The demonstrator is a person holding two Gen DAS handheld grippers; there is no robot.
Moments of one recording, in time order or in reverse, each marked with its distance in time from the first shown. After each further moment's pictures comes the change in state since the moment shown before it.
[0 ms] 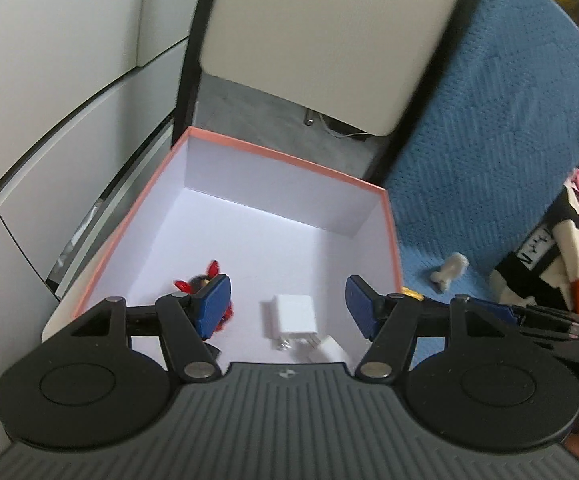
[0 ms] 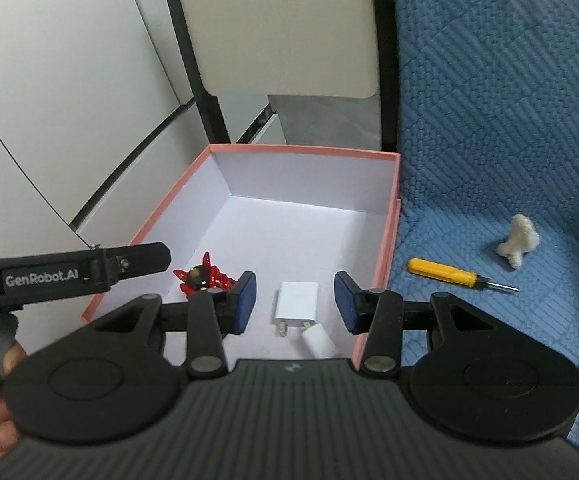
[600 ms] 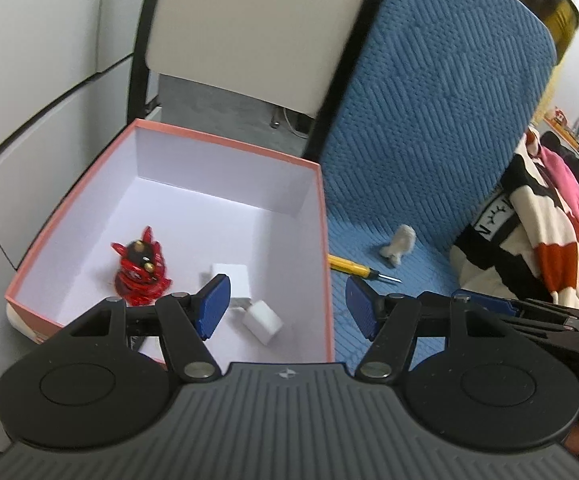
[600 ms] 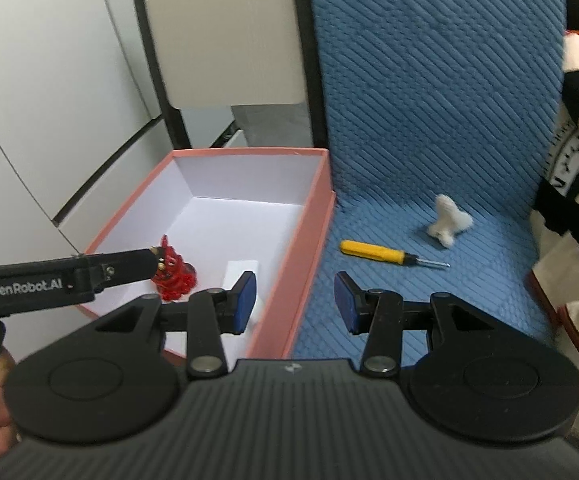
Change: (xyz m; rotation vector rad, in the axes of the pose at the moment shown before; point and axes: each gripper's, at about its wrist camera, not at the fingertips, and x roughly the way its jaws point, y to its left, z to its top) left arm -0.021 -0.069 -0.057 0.056 -0.033 -0.057; right arm -0.057 -0.052 -0.049 0.030 -0.066 -0.068
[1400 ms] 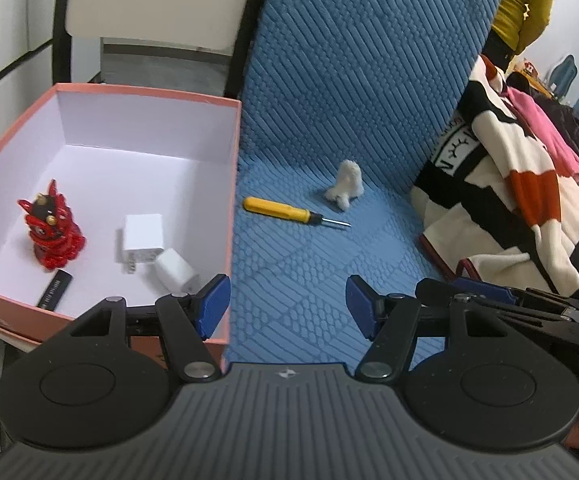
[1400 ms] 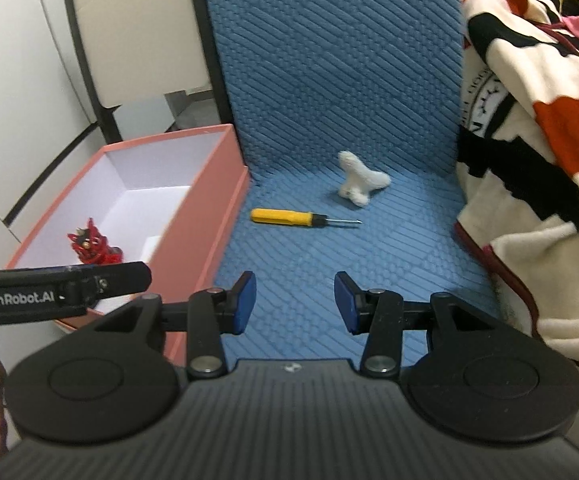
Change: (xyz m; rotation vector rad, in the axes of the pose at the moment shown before) left arm 0.052 -0.077 -0.054 0.094 0.089 -0.072; right arm -0.010 -0.081 -0.057 0.085 -0.022 -0.106
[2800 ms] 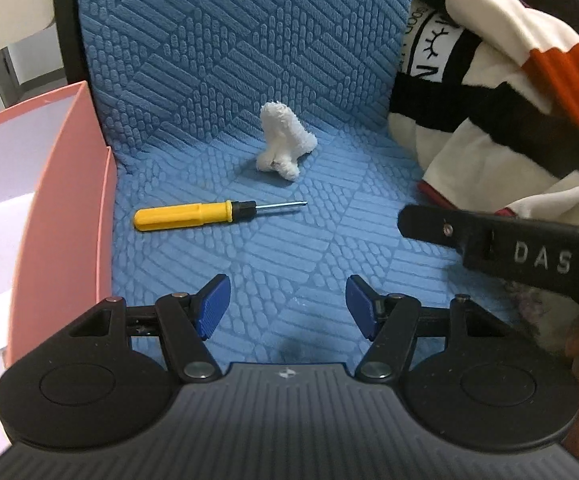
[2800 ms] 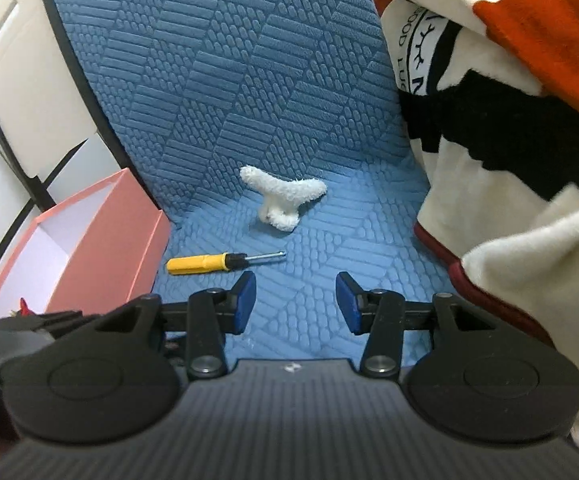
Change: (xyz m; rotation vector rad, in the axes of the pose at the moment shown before) left arm 0.179 -0.078 0.013 0.302 0.112 -0.004; right arm 0.098 -0.101 0.011 0.227 -0.057 0.009
